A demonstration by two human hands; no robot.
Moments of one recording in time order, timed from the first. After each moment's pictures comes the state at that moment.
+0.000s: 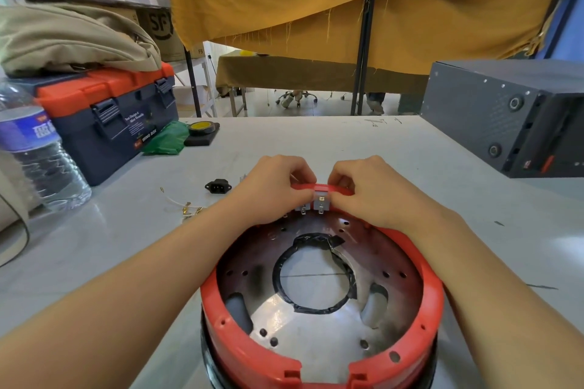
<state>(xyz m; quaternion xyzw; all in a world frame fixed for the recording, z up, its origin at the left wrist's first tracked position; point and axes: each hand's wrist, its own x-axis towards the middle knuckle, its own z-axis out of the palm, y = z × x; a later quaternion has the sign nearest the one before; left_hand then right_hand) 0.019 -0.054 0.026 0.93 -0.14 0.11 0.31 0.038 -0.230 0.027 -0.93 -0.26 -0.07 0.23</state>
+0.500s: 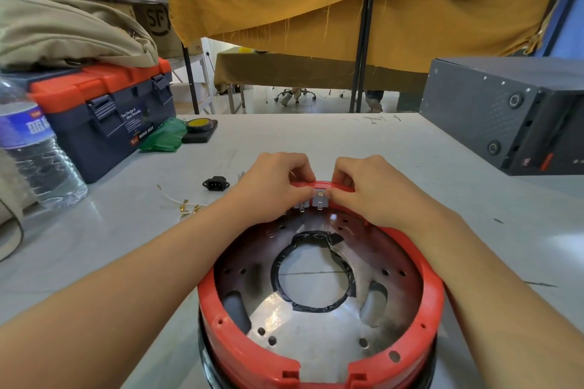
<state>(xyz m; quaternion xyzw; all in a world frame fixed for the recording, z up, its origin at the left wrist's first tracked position) 0.015 -0.057 0.027 0.93 -0.16 0.12 0.31 0.037 -0.232 0.025 -0.94 -0.26 -0.08 0.21</state>
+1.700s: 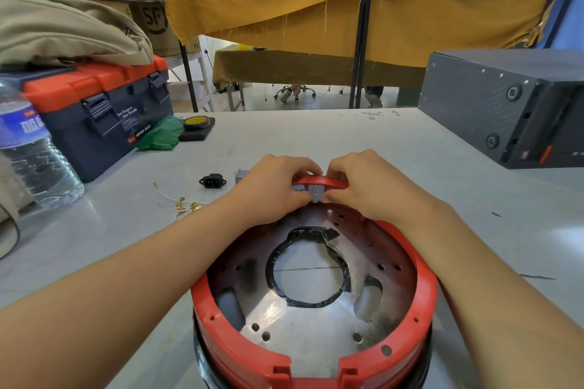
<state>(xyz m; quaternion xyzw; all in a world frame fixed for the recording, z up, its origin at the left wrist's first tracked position) 0.016 -0.063 0.024 0.95 -0.18 0.10 0.23 0.044 -0.229 0.022 -0.95 -0.26 -0.07 0.18</state>
